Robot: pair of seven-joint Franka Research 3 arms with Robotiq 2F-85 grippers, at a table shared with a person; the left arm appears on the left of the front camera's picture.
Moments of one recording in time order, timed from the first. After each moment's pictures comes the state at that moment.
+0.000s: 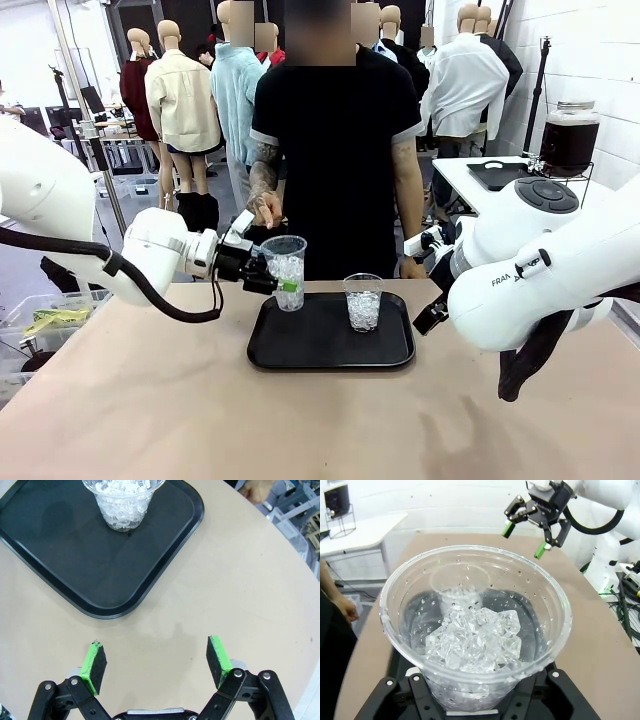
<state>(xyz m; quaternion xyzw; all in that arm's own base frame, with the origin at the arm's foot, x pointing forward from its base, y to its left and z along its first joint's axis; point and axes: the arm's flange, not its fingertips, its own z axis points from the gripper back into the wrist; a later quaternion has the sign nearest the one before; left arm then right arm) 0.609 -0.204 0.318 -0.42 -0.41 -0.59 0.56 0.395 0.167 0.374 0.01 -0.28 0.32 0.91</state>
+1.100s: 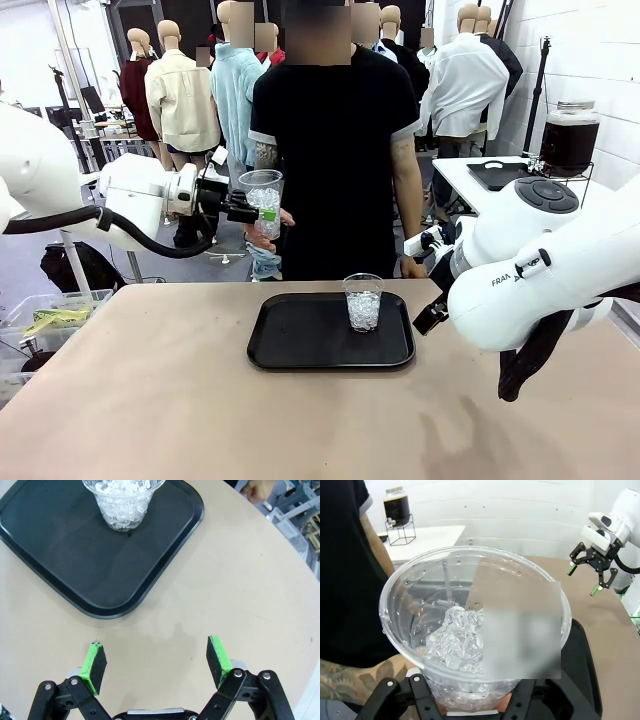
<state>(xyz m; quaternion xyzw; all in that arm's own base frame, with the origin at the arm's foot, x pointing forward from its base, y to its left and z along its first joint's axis) 0.700 -0.151 0.424 -0.36 -0.47 -0.54 0.60 0.395 0.167 0.374 0.01 -0.28 0.32 0.91</state>
